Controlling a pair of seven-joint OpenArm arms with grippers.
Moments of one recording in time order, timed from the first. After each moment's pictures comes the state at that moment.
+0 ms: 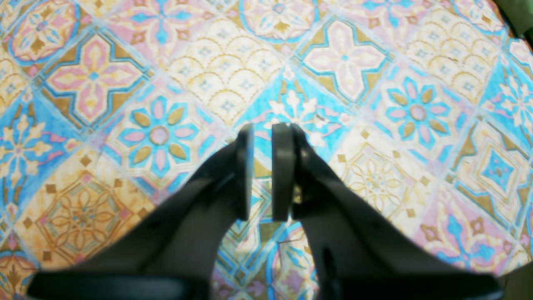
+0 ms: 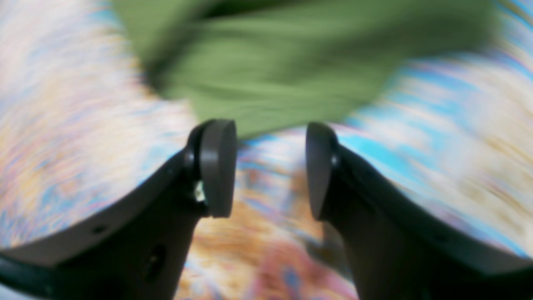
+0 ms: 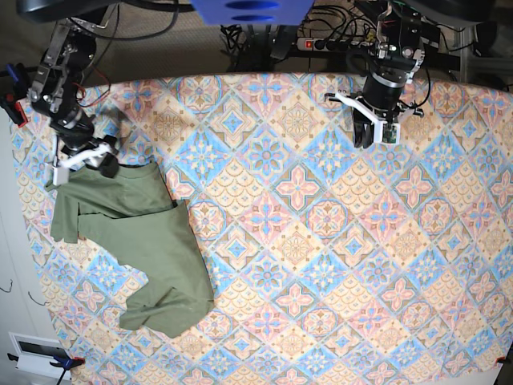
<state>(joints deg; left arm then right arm) 34.1 -14.1 -0.7 117.3 -15.2 -1.1 28.0 -16.1 13.6 27.7 104.5 43.2 6.3 -54.9</state>
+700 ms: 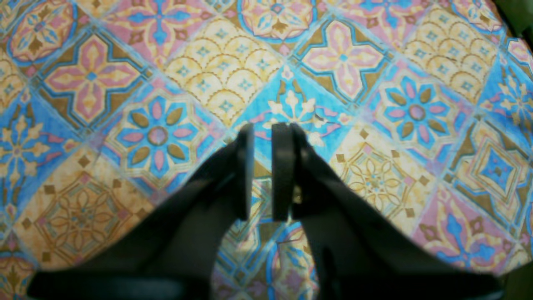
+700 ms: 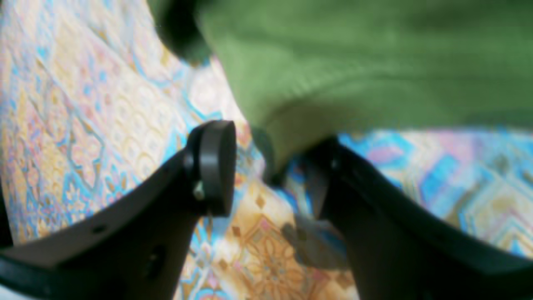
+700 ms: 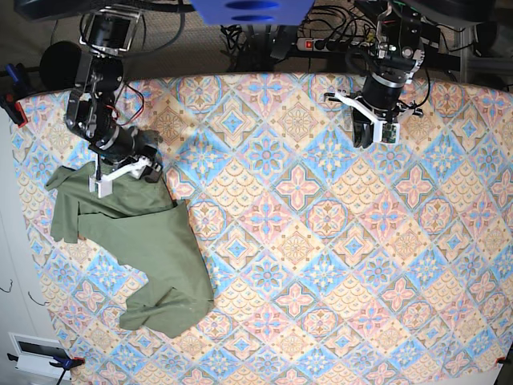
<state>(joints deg) 34.2 -14.1 -0.6 117.3 -15.1 -1.1 28.0 -7.3 10.1 17.9 89.5 42.1 6.3 -54.0</state>
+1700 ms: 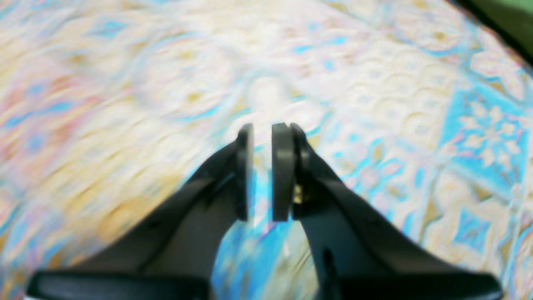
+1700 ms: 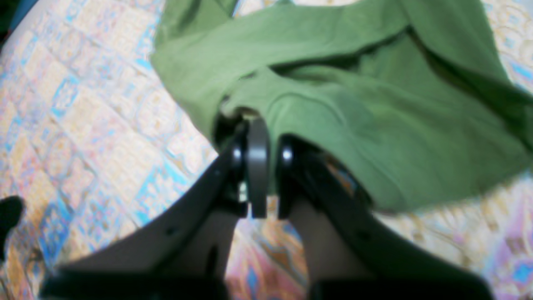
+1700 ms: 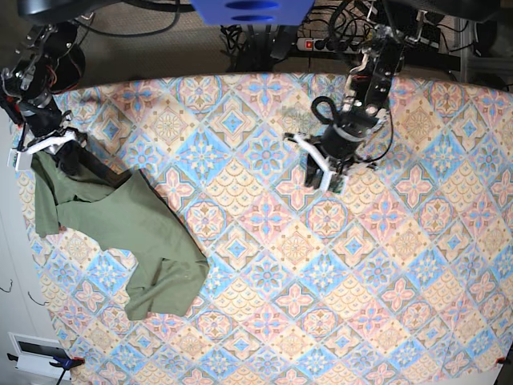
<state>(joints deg) 10.0 -12.6 16.4 101.1 -14.6 -1.5 31.3 -19.1 14.7 42.0 106.0 51.8 18.5 -53.0</state>
